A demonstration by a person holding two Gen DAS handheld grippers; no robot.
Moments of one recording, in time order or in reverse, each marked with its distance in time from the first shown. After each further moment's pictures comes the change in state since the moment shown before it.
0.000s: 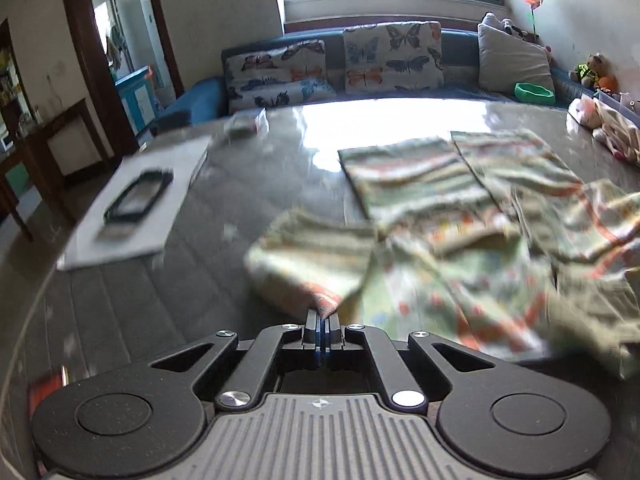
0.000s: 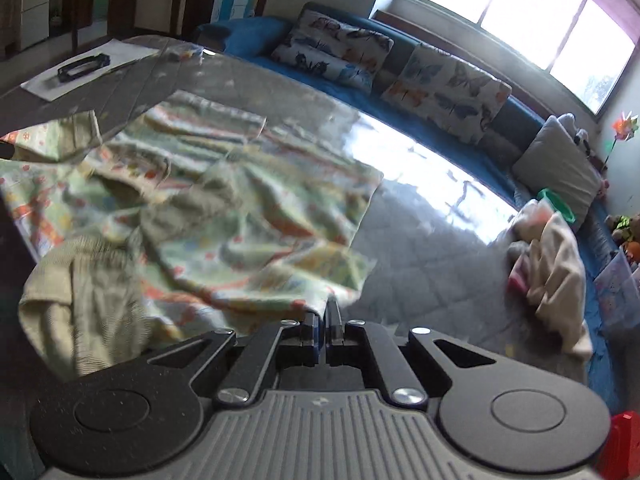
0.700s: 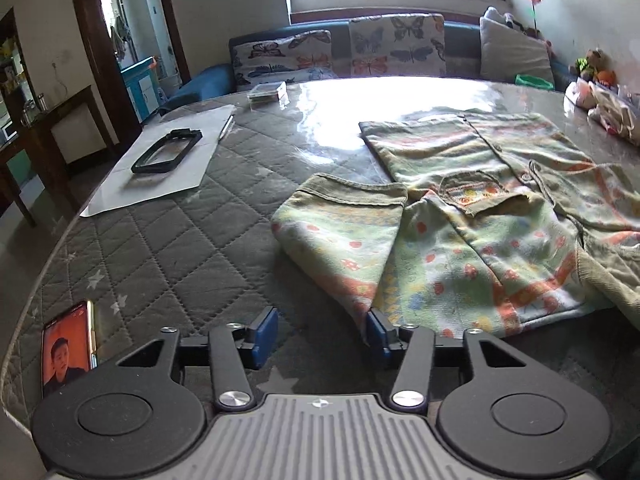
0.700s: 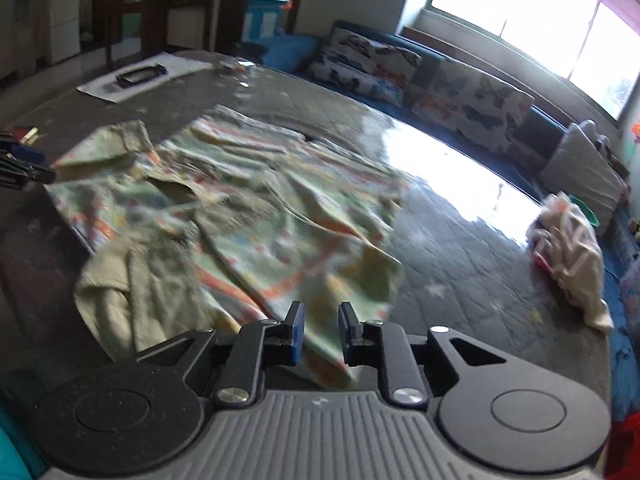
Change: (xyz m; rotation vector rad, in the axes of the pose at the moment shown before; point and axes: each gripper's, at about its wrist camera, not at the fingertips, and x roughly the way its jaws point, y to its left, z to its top) left arm -0.024 0.032 -0.057 -0.002 0.002 0.005; right arm -0.068 0.040 -0.034 -0.018 -0.076 0.126
